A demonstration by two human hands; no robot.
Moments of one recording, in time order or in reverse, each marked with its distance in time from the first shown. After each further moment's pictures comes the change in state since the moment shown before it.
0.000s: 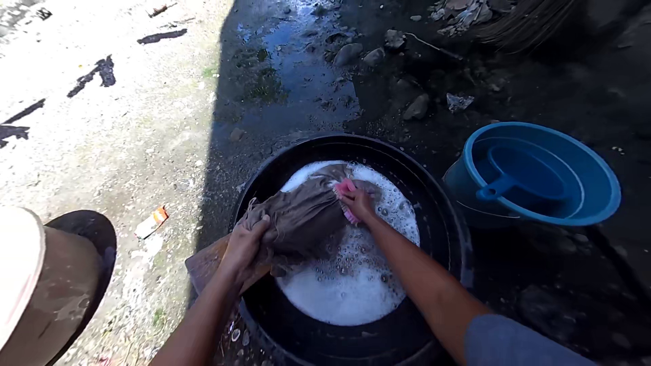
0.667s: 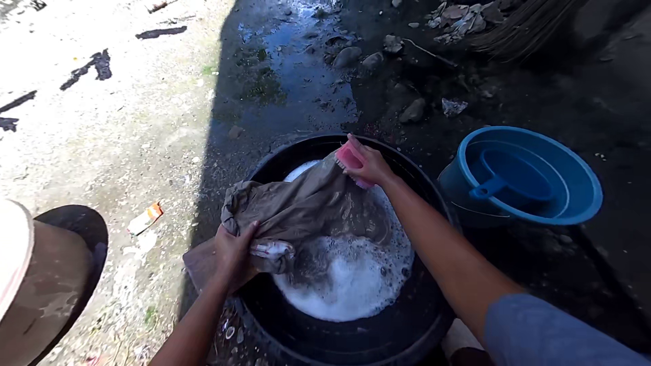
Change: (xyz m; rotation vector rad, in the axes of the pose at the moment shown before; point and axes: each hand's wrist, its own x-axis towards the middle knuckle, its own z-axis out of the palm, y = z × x) left_hand 0.030 -0.063 -0.047 0.471 0.285 0.213; right_hand 0.035 -0.048 -0.082 -0.203 0.144 -0.499
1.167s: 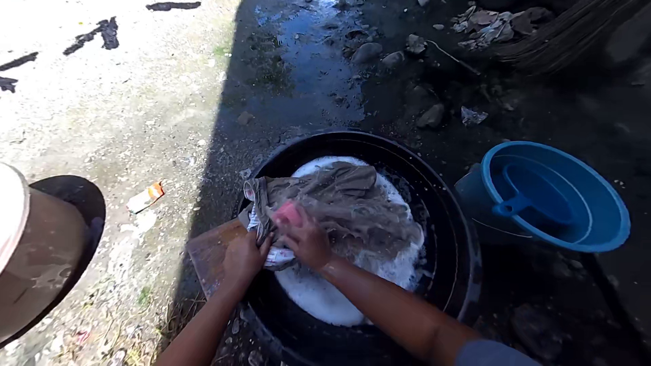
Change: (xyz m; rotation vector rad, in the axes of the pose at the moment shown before) left_hand -0.025 -0.015 -0.002 0.813 -0.333 0.022; right_hand -0.123 -0.141 0.167 0.025 -0.101 -0.104
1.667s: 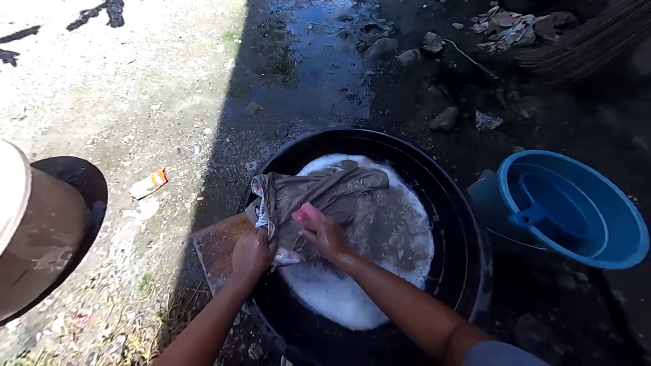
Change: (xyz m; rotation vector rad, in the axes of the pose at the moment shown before) left_hand 0.002 0.015 -0.012 0.088 -0.172 -0.044; right_hand 0.017 0.007 -0.028 -0.063 -0.434 0.352
